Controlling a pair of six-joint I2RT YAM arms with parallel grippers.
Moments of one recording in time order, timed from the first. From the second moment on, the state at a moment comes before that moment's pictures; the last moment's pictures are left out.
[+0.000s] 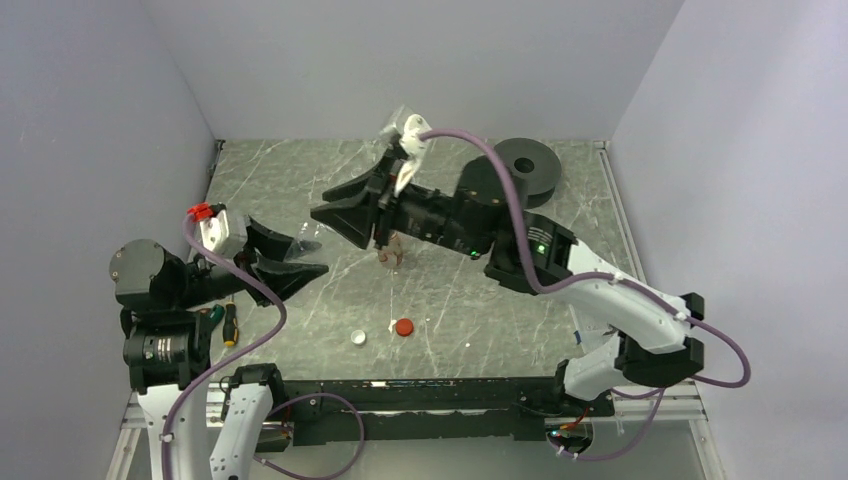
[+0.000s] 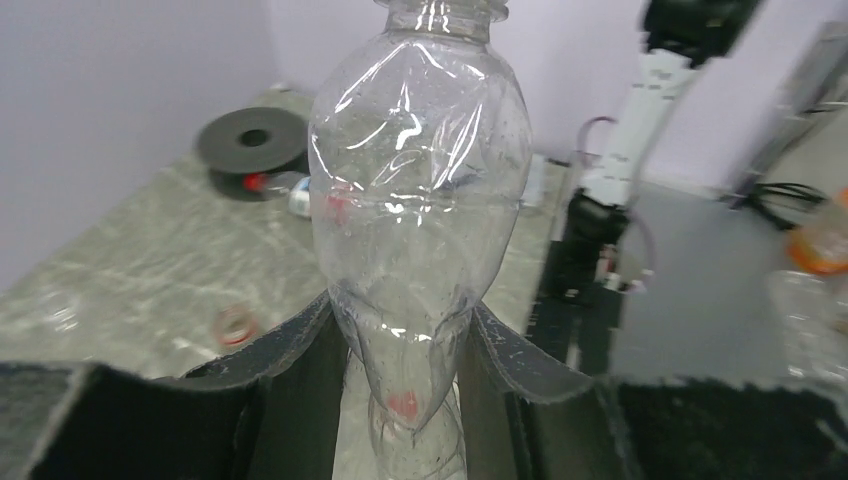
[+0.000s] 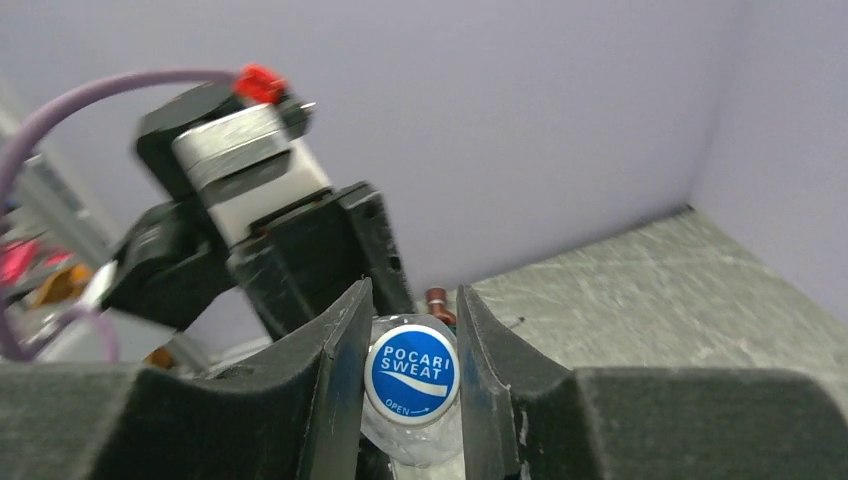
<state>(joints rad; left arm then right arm) 0.11 0.59 1.13 -0.45 1.22 -0.10 1.25 1.48 1.90 -0.28 0.03 0.20</state>
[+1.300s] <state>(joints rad) 0.11 0.52 1.13 -0.54 0.89 0.21 1.25 1.57 1.94 -0.32 0.32 0.43</state>
